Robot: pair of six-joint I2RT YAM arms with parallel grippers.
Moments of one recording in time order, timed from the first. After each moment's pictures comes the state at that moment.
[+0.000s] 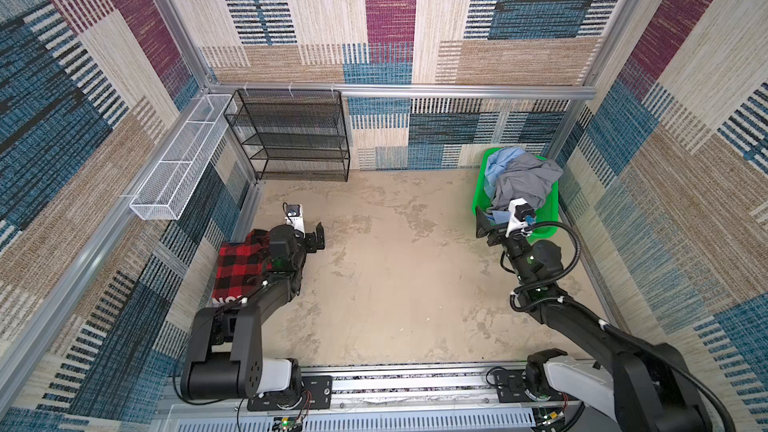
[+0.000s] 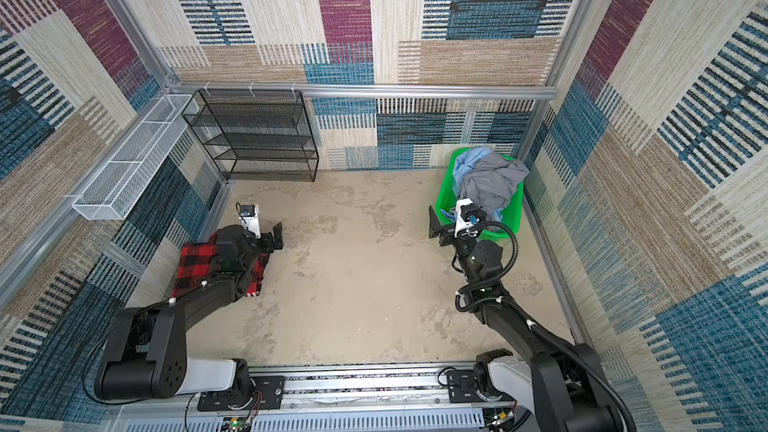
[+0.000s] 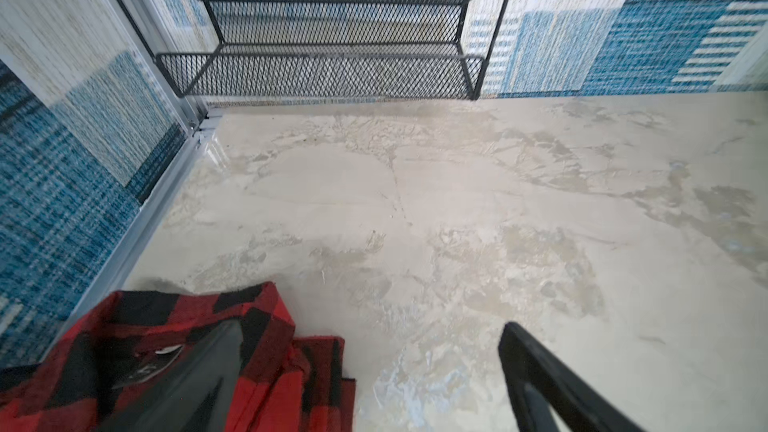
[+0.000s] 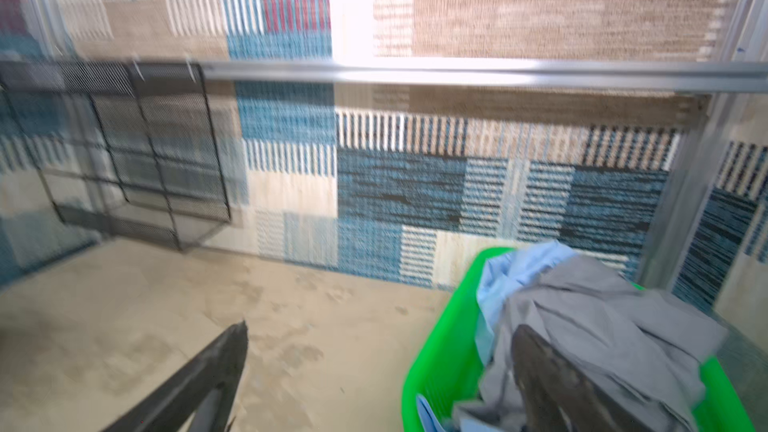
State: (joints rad) left arm -0.02 1.33 0.57 0.44 -0.02 0.02; right arm 0.22 1.04 0.47 0.80 -0.03 0.07
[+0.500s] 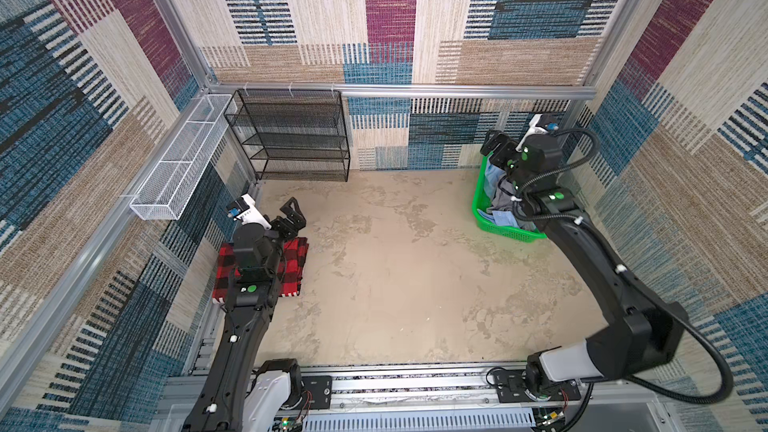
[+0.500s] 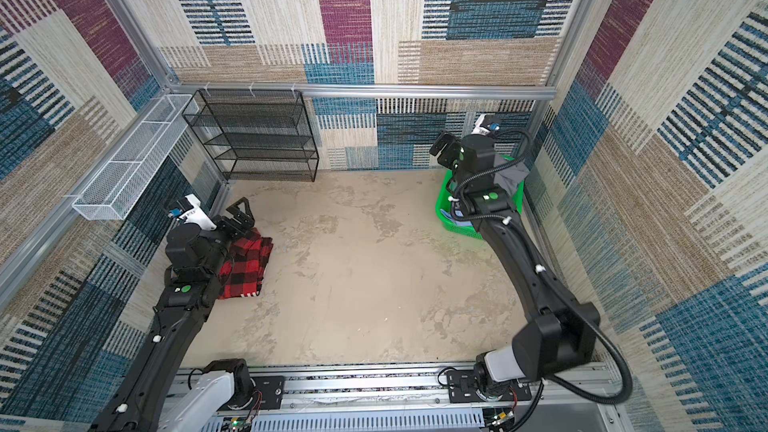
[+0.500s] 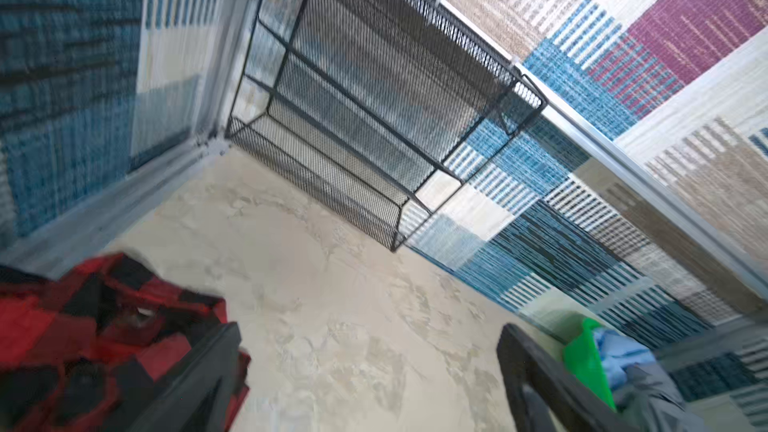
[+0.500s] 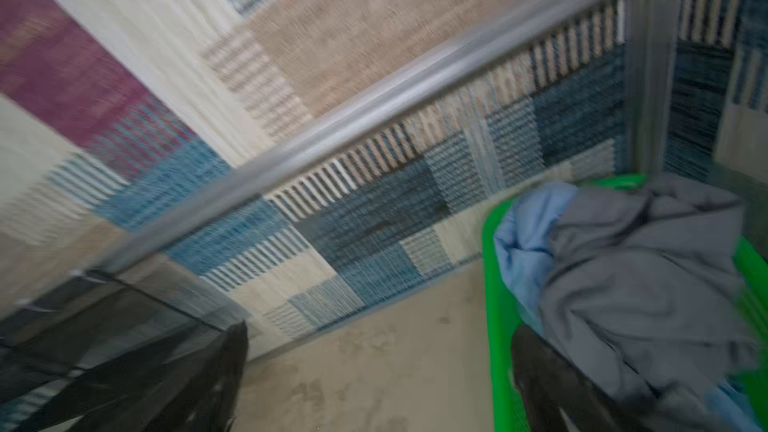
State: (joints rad) left arm 0.04 0.86 0.69 0.01 0.01 -0.61; right arm 0.22 1.53 1.52 -0.29 0.33 0.56
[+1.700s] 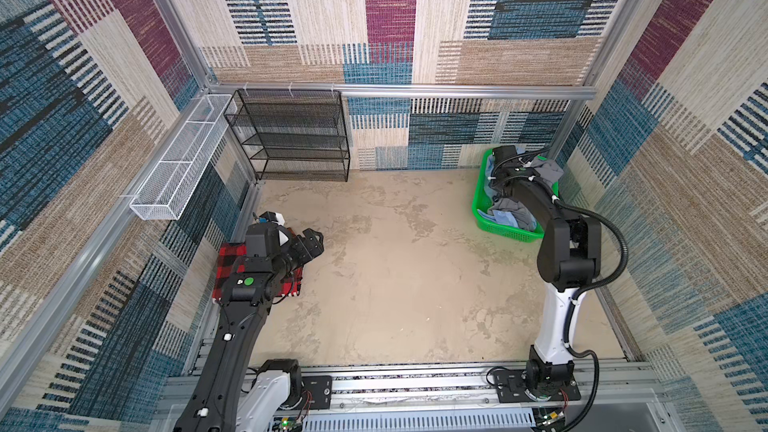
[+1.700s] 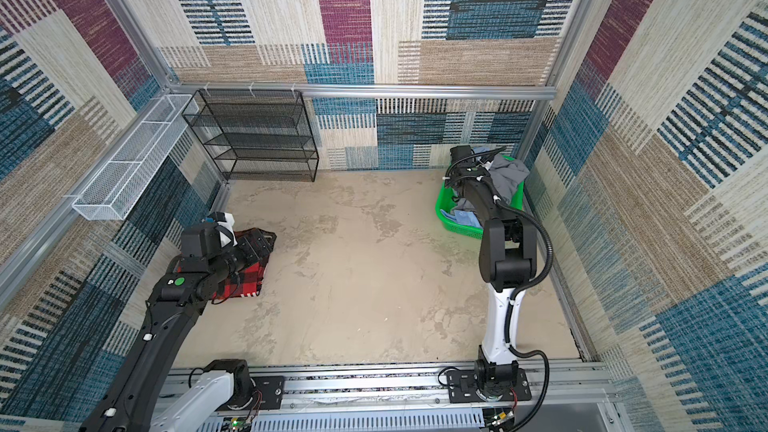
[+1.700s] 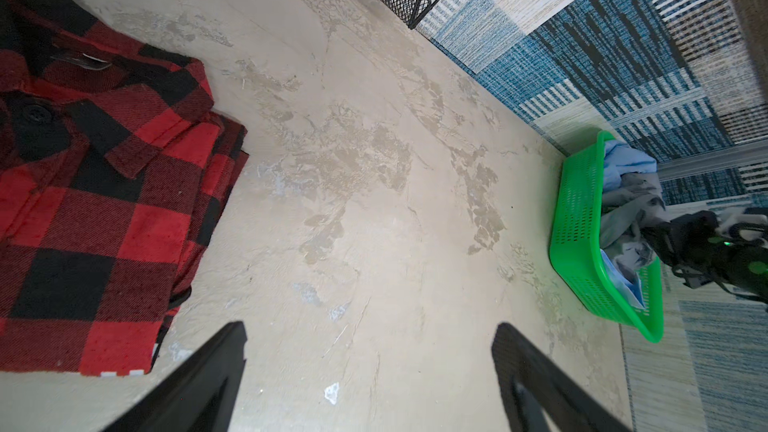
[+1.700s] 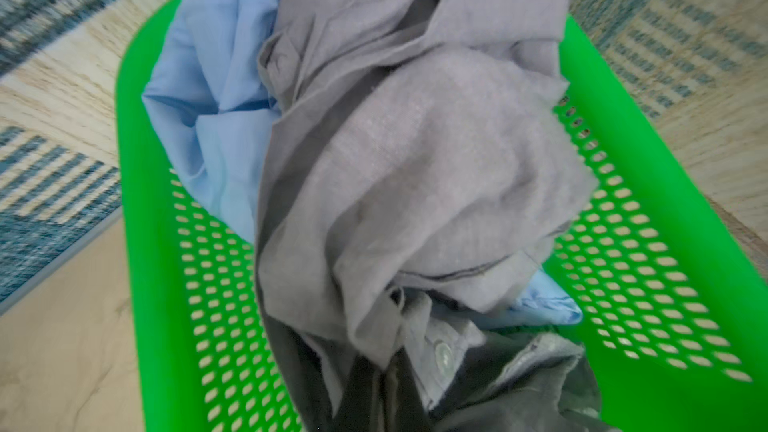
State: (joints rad) left arm -0.01 0.93 0.85 -0.58 0.22 -0.57; right arm 0.08 2.02 1.75 -0.62 0.48 0.67
